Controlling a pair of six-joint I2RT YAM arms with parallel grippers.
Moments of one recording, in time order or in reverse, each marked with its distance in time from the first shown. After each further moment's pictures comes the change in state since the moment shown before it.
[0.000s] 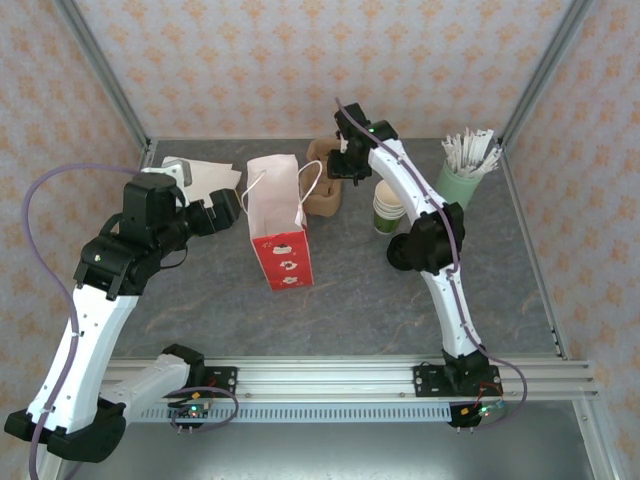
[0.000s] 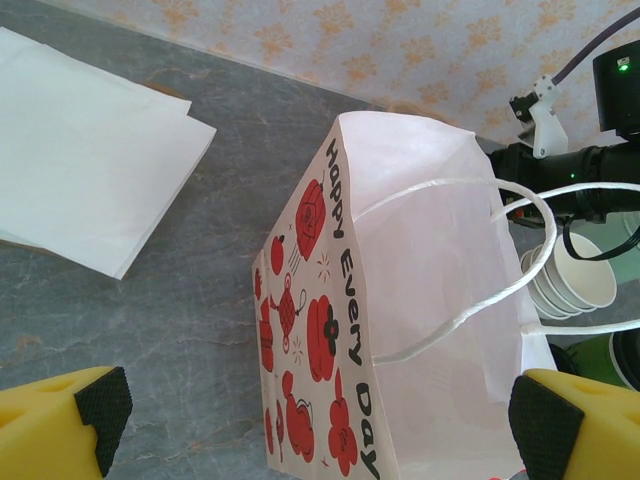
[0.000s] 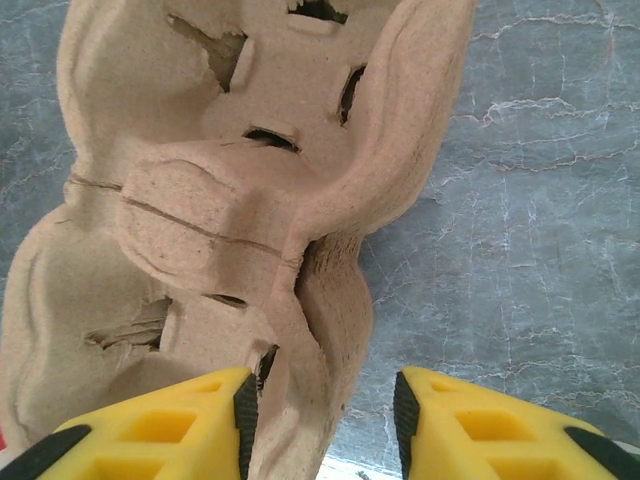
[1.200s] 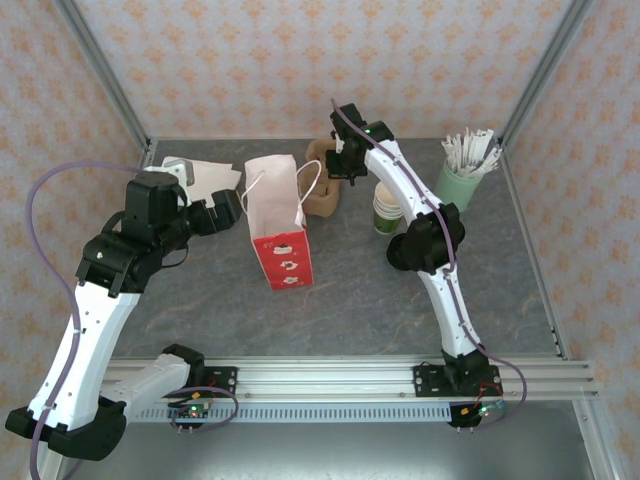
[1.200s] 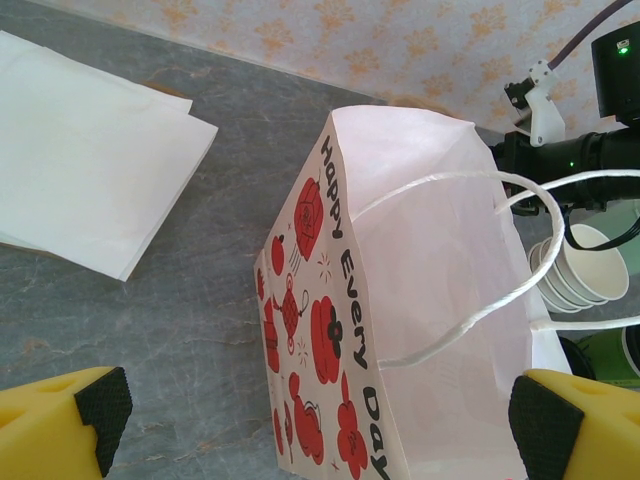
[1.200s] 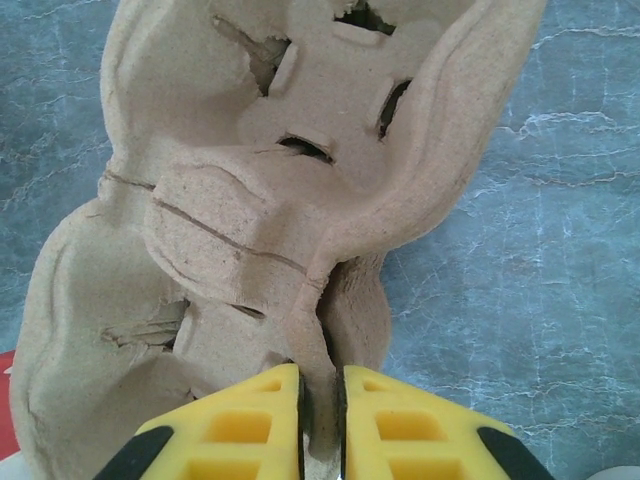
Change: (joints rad) left arm 0.000 0.009 0.000 -0.002 0.000 0.025; right arm 0.014 0.027 0.045 0.000 -0.023 -0.013
